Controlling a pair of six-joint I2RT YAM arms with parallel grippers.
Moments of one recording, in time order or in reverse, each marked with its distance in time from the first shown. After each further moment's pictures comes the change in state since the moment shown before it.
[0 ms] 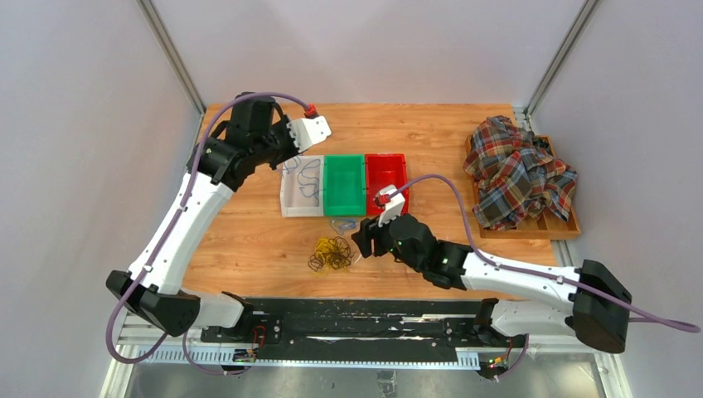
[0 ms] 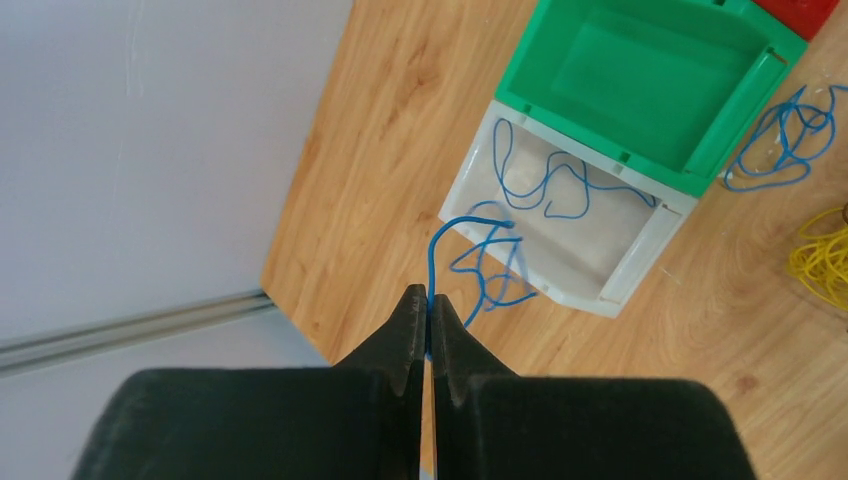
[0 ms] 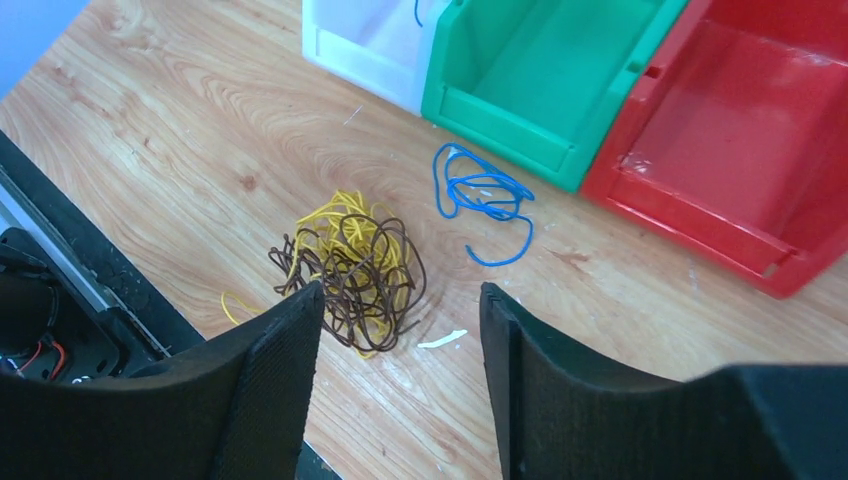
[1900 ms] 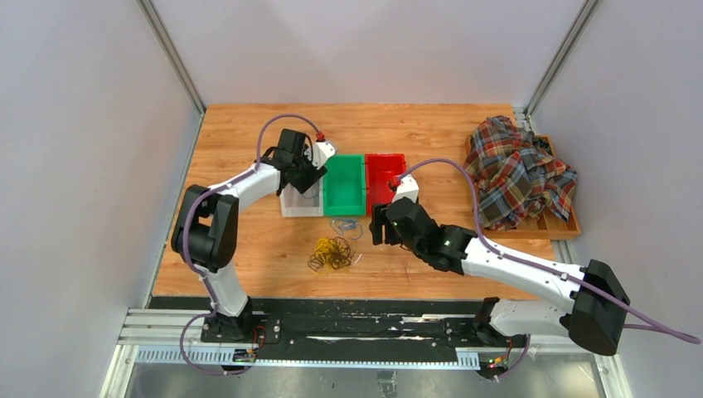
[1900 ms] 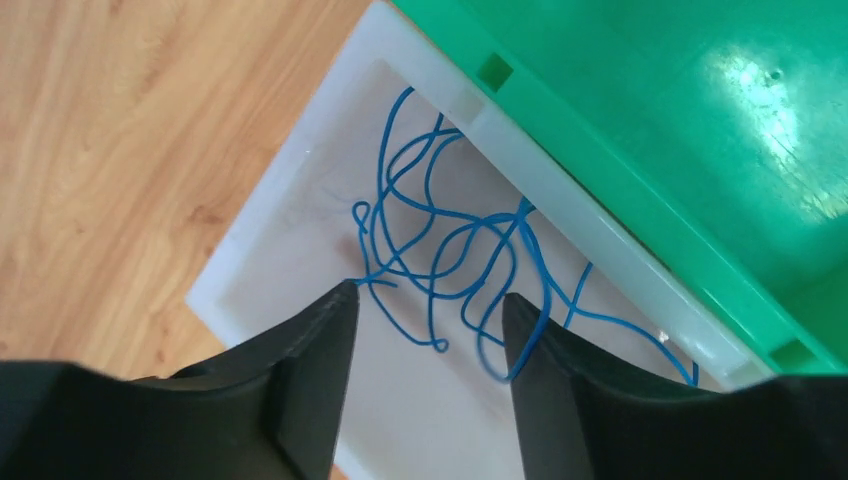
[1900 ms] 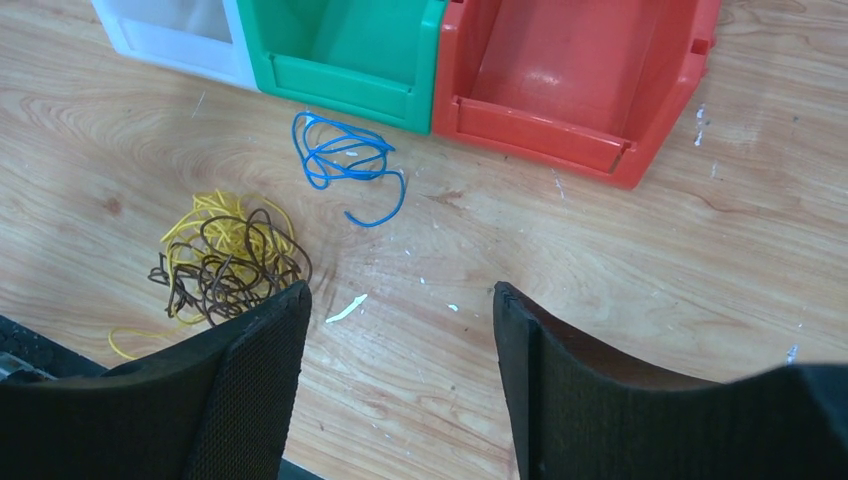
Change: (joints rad) left arm 0.123 0.460 -0.455 0.682 -0.003 -0.235; right arm -0.107 0.003 0.145 -0.387 0.110 0.140
